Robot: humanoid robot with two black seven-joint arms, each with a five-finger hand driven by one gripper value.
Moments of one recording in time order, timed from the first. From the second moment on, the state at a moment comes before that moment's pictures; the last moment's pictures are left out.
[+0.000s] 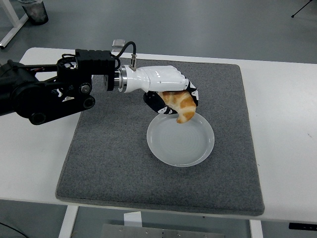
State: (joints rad) left arm -1.22 0.46 -0.11 -1.26 1.54 -0.04 -0.36; right arm 0.05 0.00 -0.01 0.13 0.06 0.00 -0.02
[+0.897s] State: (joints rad) left arm -1.08 0.36 -0.05 -1.16 1.64 0.03 -0.34; right arm 0.05 0.00 -0.01 0.13 0.06 0.00 -0.02
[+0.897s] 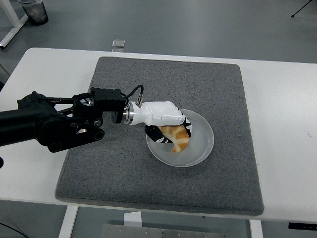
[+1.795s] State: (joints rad) left arm -1.03 0.37 -0.06 -1.17 1.62 0.13 -0.34; right arm 0.05 0.00 -0.01 0.13 0.06 0.00 -0.02
